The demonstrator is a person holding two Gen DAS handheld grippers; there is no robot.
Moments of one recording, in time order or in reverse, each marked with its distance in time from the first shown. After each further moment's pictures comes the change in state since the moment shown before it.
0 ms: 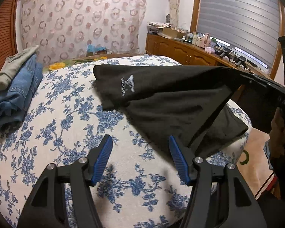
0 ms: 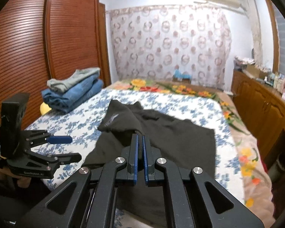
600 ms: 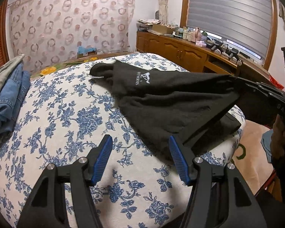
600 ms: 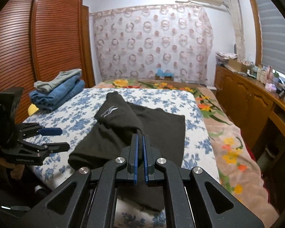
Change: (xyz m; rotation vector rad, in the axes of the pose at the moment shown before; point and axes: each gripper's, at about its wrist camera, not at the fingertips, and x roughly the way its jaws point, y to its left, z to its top) left arm 0.012 -0.027 0.007 0.063 0.024 -0.032; right arm -0.037 -0.035 -0.031 0.064 0.005 -0.106
